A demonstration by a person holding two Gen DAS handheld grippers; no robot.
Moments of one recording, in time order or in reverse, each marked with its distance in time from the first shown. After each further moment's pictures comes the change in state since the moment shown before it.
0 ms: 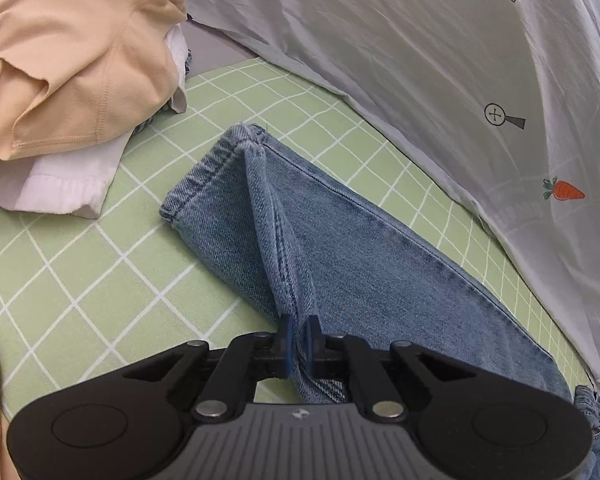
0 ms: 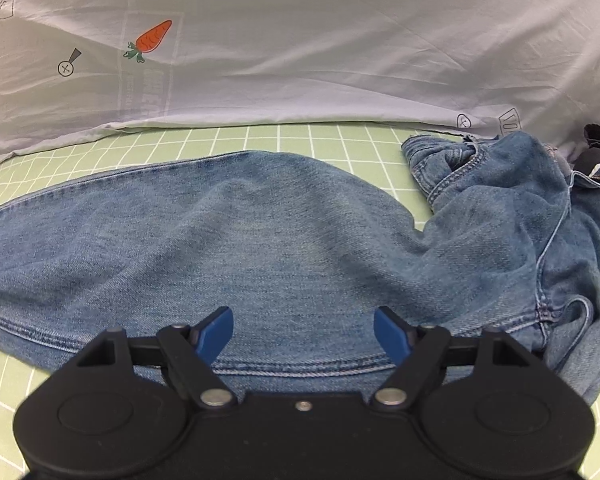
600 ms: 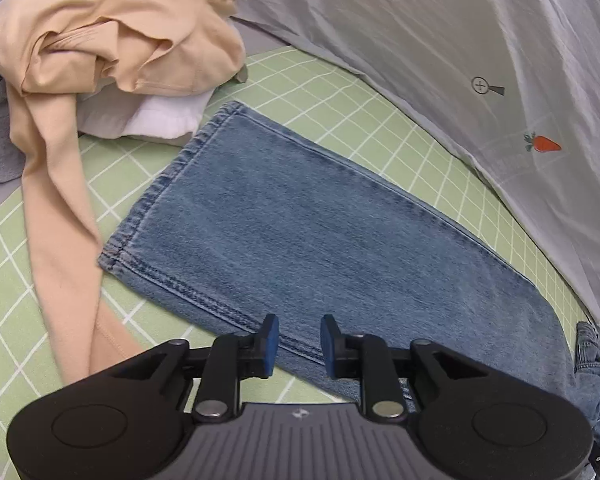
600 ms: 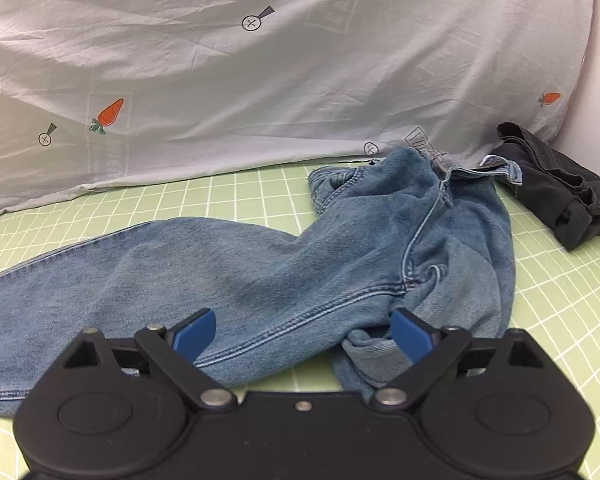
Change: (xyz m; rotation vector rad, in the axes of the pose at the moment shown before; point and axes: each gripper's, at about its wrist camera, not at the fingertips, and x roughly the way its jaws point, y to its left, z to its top) left arm -0.072 0.026 -0.069 0.074 0.013 0.017; right arm -0.076 -0.074 -0.039 0.120 -0.150 -0.066
